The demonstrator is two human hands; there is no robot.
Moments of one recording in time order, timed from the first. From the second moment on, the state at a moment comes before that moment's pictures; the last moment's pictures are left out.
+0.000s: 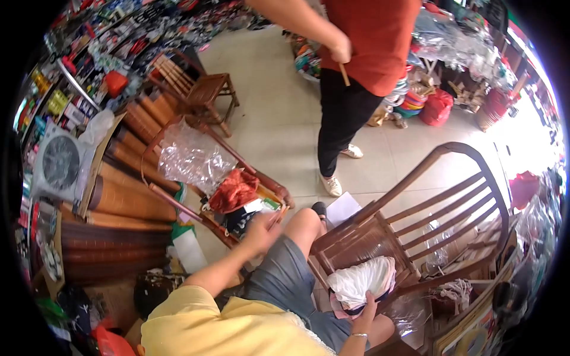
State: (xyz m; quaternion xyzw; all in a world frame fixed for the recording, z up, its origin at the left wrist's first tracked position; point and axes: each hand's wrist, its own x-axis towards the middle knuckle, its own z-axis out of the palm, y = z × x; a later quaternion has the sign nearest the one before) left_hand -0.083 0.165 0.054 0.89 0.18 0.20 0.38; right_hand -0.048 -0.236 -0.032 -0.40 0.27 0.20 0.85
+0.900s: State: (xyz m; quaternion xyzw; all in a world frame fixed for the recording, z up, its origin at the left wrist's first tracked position) left_hand -0.144 0.397 0.215 0.64 0.23 0.42 0.59; right_hand -0.069 -0.217 0.029 -0.55 0.25 0.08 0.80
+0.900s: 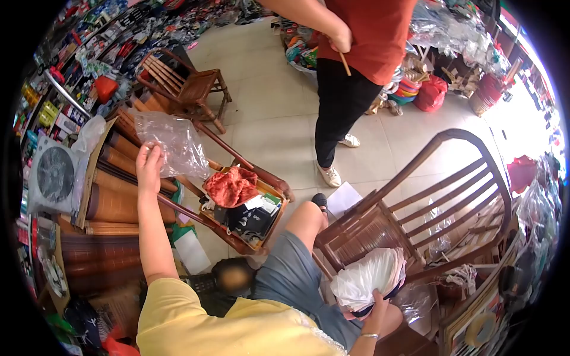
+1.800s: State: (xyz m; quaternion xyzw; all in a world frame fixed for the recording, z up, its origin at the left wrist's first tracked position) left_hand -0.067 0.234 0.210 0.37 0.03 0.41 0.83; right_hand -0.074 -0.227 0.109 -0.67 0.36 0.02 0.65
